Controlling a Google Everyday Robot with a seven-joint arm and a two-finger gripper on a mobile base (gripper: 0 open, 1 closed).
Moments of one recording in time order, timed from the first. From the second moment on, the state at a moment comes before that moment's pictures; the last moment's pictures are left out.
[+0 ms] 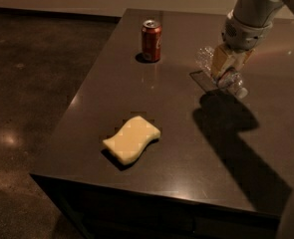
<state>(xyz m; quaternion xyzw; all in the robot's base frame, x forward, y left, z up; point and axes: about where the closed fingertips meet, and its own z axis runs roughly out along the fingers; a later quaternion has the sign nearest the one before) 0.614 -0.220 0.897 -0.21 0.97 0.01 0.10</state>
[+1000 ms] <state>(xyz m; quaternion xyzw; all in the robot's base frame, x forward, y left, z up) 0.534 -0.133 0.909 -0.43 0.90 0.05 0.08</state>
